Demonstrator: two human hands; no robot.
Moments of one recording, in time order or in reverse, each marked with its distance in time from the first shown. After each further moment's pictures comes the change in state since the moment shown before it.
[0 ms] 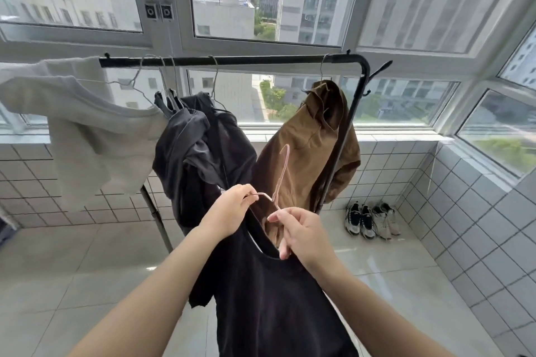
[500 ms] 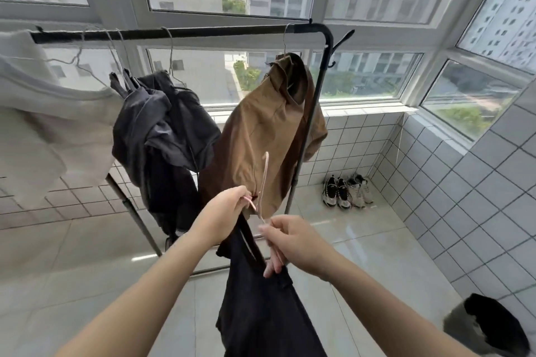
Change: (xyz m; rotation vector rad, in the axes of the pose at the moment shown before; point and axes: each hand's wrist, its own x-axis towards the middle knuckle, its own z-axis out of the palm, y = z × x) left_hand -0.027 0.020 0.049 0.012 -0.111 0.098; right_hand -0.046 0.014 -0.039 -0.240 -0.289 0.113
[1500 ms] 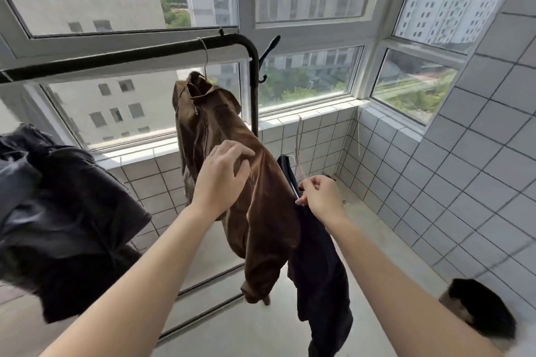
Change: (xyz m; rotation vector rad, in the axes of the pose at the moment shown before) left_hand 0.225 0.098 0.039 0.039 0.284 0.332; right_hand 0.138 0.092 -0.231 0.028 0.844 0.149
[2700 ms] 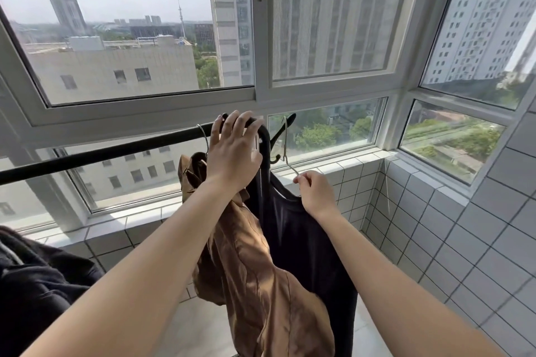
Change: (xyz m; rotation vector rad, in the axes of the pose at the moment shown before) left_hand 0.238 -0.033 0.007 0.549 0.119 0.113; right_hand 0.209 -0.112 0.027 -0.116 0.052 -0.302
